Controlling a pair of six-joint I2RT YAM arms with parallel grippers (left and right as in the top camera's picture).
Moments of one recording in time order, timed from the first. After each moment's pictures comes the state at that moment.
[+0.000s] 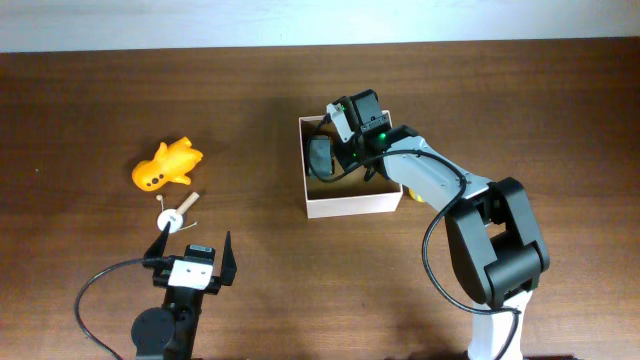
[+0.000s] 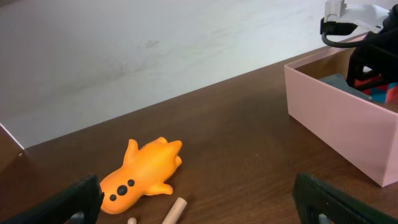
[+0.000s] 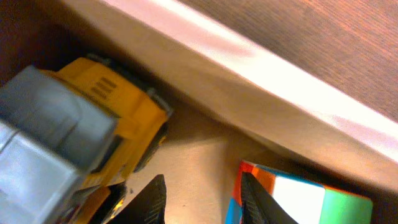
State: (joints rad) left arm -0.01 0.01 0.02 -0.07 0.09 0.30; right arm 0.43 2.08 1.44 -0.36 0.02 -0.16
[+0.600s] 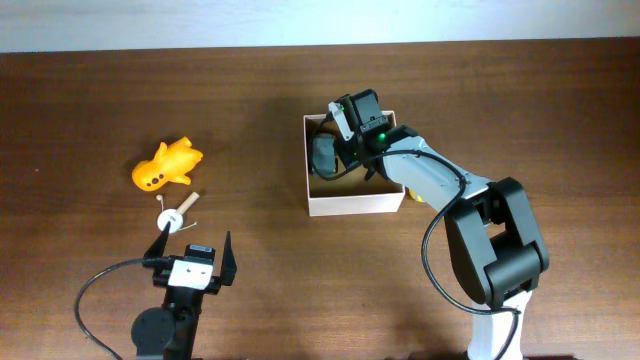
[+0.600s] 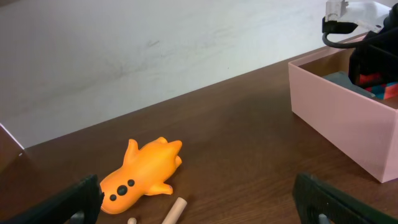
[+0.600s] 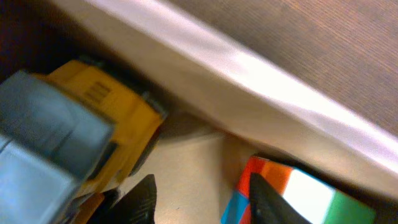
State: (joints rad) left arm -0.01 0.01 0.02 -0.07 0.09 0.30; right arm 0.43 2.08 1.44 -0.36 0.09 -0.15
